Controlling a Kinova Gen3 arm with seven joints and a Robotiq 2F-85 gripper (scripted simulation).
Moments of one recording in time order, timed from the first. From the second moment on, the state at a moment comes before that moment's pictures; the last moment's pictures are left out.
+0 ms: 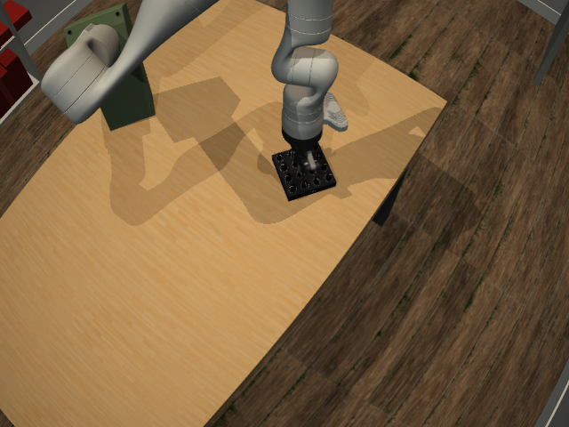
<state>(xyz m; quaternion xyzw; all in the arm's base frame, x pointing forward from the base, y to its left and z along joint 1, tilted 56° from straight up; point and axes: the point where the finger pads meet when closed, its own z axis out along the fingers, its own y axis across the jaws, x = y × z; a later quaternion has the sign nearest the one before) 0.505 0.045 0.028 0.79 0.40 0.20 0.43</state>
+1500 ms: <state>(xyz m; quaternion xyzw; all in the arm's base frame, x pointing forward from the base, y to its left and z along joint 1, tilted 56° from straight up) 0.455 0.078 0.070 0.78 0.40 0.19 0.44</state>
